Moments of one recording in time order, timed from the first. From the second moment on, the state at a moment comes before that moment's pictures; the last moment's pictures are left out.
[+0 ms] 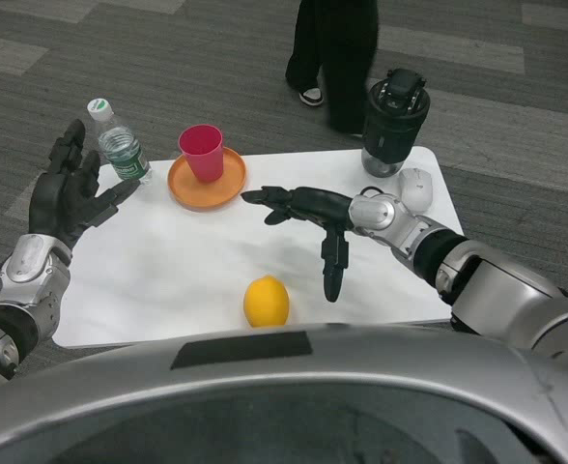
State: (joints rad) left arm -0.40 0.47 -0.75 1.05 -0.97 -0.80 -0.12; right arm -0.49 -0.34 0.77 0.91 0.16 -0.48 0.38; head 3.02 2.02
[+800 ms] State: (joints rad) left arm -0.40 0.47 -0.75 1.05 -0.98 -0.80 -0.12; right arm -0.49 -0.24 0.92 1.07 0.16 -0.48 0.21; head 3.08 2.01
